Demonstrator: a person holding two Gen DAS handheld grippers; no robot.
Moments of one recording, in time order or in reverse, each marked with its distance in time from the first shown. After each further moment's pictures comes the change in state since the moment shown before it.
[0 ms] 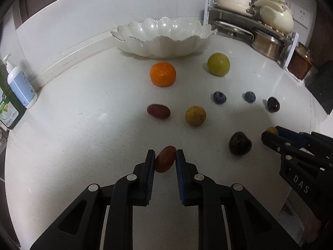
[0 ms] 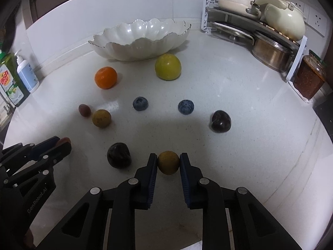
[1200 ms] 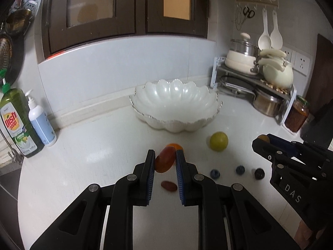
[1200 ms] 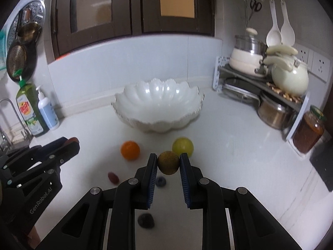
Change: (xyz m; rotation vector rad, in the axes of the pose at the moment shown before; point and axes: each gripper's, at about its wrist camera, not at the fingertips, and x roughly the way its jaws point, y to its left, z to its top) left arm -0.073 0.019 0.067 -0.075 -0.308 0.032; right arm -0.068 0.016 0.075 -0.065 -0.302 0.063
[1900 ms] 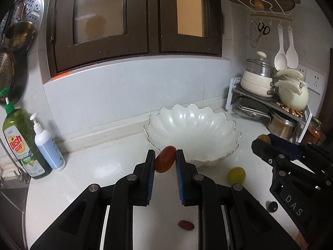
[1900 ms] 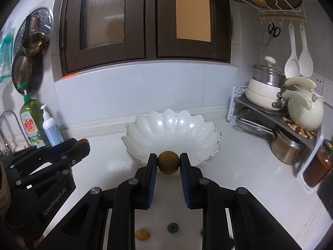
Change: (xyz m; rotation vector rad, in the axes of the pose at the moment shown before) left arm 0.021 0.020 0.054 -0.016 -0.094 0.073; right arm 0.021 0.022 0.058 -0.049 -0.128 0.058
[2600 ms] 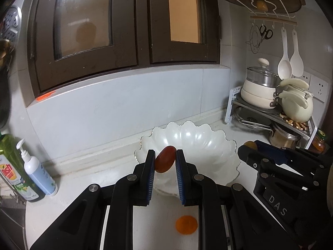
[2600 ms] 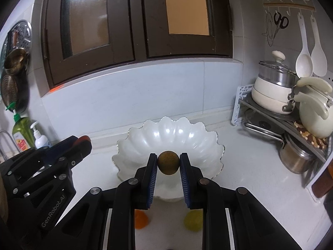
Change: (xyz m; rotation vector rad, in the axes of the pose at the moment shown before) left arm 0.045 -0.017 0.060 0.032 -0.019 -0.014; right arm 0.055 -0.029 0.052 0.052 0.054 0.017
